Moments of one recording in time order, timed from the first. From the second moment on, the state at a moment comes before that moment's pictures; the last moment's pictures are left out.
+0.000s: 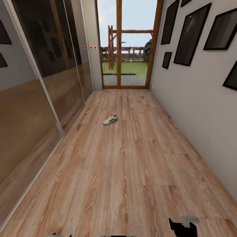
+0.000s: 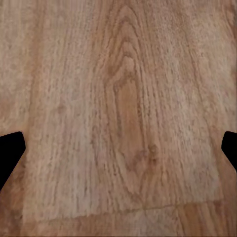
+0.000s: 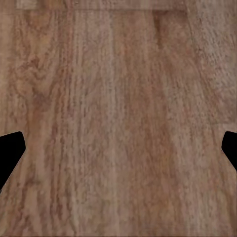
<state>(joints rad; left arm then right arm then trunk) -0.12 0.14 0.25 -0.50 0.02 -0.35 -0.50 -0.44 -0.16 -0.02 -0.09 -0.09 -0.41 0.06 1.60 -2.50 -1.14</state>
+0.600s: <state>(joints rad) -0.12 0.14 0.25 -0.50 0.02 -0.35 -0.50 -0.44 -0.16 -0.02 -0.09 -0.09 -0.41 0.06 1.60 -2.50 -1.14</state>
